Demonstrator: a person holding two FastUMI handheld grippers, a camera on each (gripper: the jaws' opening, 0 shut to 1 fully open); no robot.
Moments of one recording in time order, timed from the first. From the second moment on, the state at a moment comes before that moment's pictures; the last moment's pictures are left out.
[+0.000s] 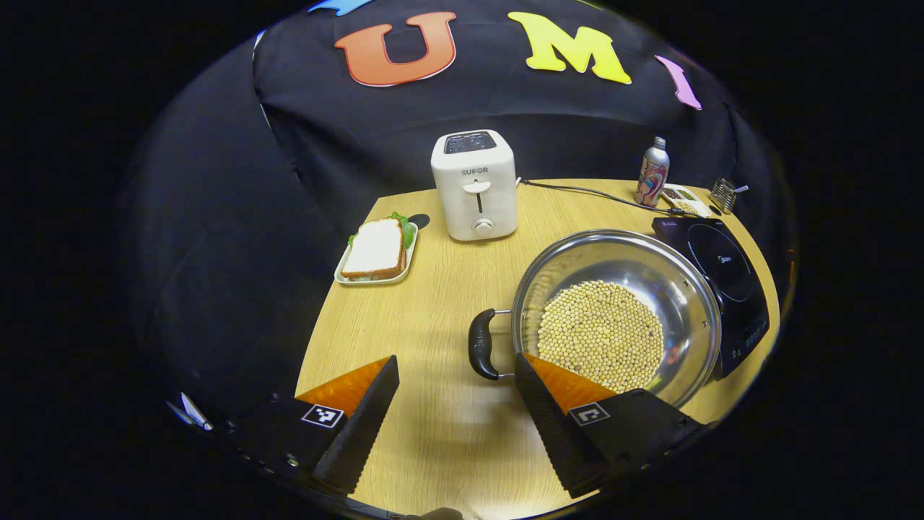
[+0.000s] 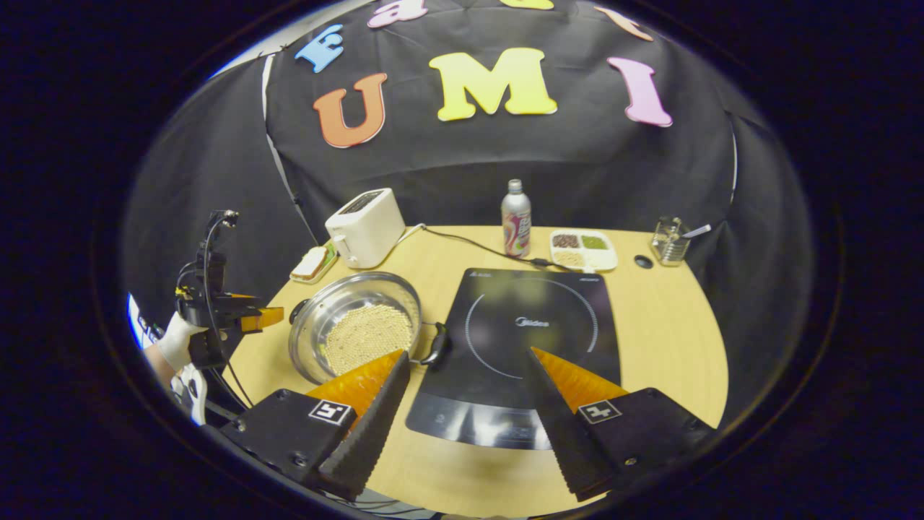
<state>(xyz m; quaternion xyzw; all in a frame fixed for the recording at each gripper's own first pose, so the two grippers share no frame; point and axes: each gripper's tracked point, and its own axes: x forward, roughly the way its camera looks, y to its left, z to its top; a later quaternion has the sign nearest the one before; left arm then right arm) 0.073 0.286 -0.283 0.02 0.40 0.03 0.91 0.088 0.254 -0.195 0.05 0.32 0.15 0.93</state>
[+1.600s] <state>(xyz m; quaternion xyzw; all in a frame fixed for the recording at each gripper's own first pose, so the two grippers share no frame) 0.124 0.251 -0.356 0.00 0.55 -0.05 0.83 0.183 0.331 -0.313 -0.04 0.52 0.07 0.85</state>
